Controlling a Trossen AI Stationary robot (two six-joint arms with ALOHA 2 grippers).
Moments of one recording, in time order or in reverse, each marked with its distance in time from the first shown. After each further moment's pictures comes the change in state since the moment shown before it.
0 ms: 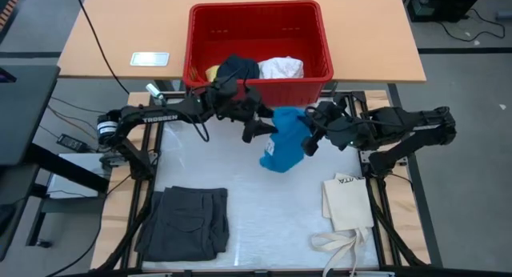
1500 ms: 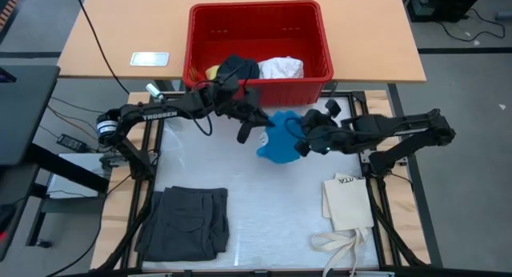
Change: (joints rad) left arm 0.053 0.000 0.001 -0.160 0.037 0.396; right arm -0.070 0.006 -0.206 0.008 0.041 -0.022
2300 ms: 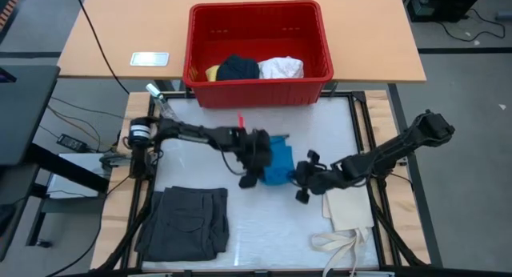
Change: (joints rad) left arm -0.276 0.306 0.004 -0.393 -0.082 0.035; right arm 0.220 0.000 -0.725 0.786 -0.303 0.097
